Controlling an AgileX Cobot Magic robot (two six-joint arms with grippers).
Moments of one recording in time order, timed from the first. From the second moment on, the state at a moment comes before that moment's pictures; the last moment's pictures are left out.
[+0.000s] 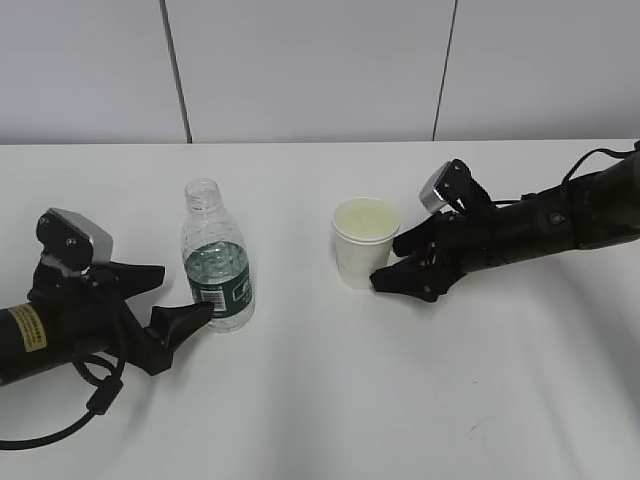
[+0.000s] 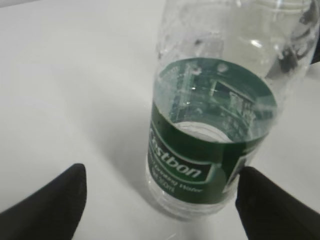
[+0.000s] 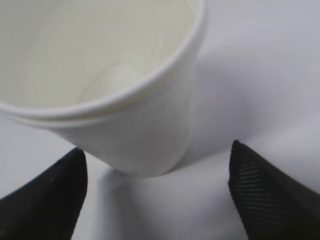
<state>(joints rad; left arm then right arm) -0.16 2.00 -0.48 0.65 -1.09 -0.15 0.03 2.25 -1.25 -1.64 -0.78 0.95</state>
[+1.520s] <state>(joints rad) -0.15 1.59 -0.99 0.28 0.63 -0.23 -0.10 2.01 -1.25 -1.85 -0.49 1.59</state>
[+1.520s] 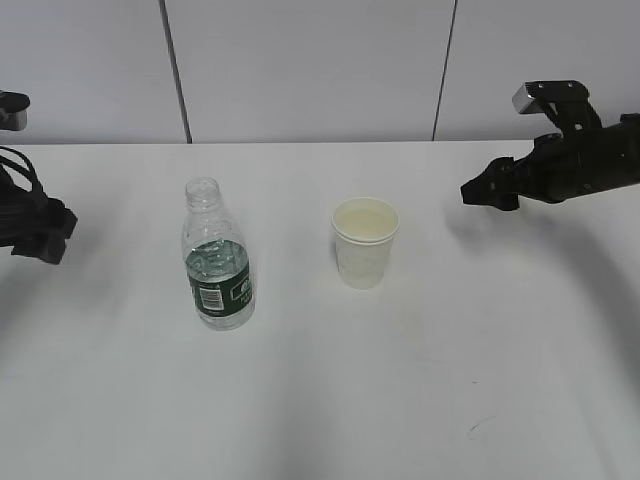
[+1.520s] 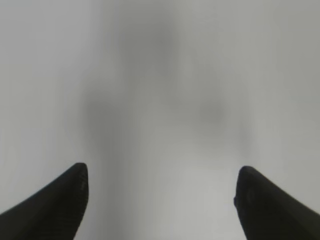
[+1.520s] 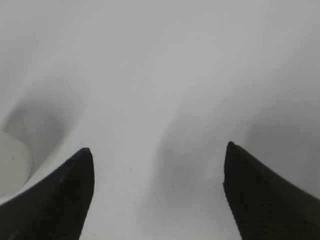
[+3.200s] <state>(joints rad) -0.15 0.29 -0.61 0.00 1.12 -0.14 -0.10 2.01 -1.25 -1.85 -0.48 1.61</state>
